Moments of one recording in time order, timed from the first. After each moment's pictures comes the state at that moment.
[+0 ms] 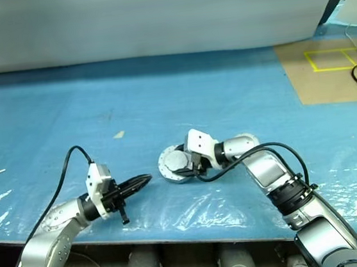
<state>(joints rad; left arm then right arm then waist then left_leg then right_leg) 0.09 0.48 -0.02 -0.25 -0.48 0.23 -0.93 -0.46 -0.48 0.40 0.01 0.11 0.30 1.01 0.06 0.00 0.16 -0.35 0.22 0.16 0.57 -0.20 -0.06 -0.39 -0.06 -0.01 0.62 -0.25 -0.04</state>
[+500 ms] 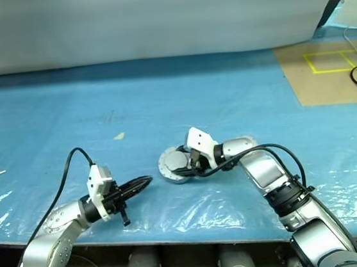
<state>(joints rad) 0.10 0.48 -0.03 -0.25 -0.48 0.23 -0.92 -0.43 -0.45 0.38 0.00 0.13 0.39 0.99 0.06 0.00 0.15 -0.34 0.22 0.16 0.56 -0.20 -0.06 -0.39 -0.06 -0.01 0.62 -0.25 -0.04</state>
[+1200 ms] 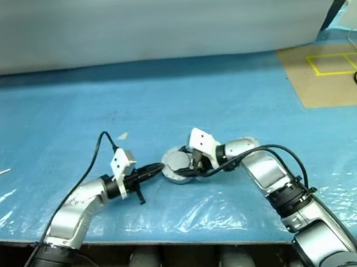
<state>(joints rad) -0.15 0.42 -0.16 -0.01 -0.30 0.19 -0.88 -0.42 -0.46 0.37 0.00 0.12 0.39 0.99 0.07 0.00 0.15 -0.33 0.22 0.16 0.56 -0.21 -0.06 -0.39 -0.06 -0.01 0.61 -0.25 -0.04</state>
